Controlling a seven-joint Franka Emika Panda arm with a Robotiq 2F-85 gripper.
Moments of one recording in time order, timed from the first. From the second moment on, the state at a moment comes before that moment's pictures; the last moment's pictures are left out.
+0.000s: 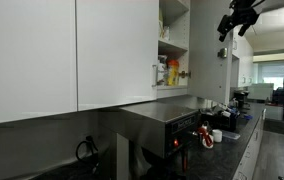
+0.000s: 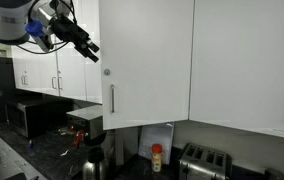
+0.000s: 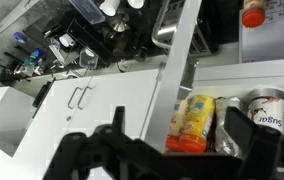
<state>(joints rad) -0.21 -1.03 0.11 -2.63 -0.51 2.29 0.43</state>
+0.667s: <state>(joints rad) -0.23 -0.98 0.10 -2.69 -0.49 2.52 0.29</state>
